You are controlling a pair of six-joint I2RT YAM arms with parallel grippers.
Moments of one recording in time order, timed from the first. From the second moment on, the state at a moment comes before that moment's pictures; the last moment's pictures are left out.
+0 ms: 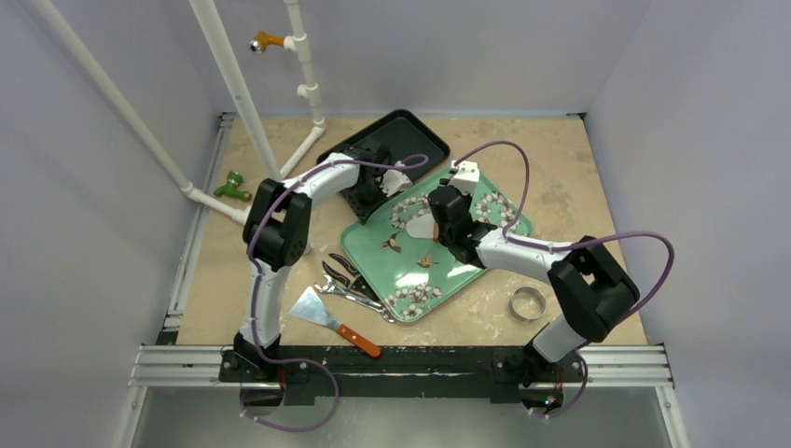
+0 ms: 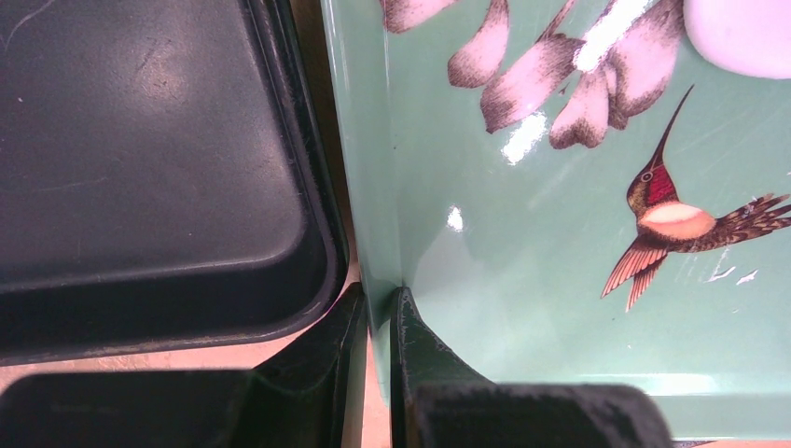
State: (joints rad) left arm -0.49 2.19 1.74 -0.93 0.07 0.48; right arm 0.71 1.58 0.84 0.25 0.79 0.44
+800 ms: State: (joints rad) left arm -0.49 2.19 1.74 -0.92 0.07 0.49; right arm 0.67 1.43 0.72 0.13 0.84 0.74
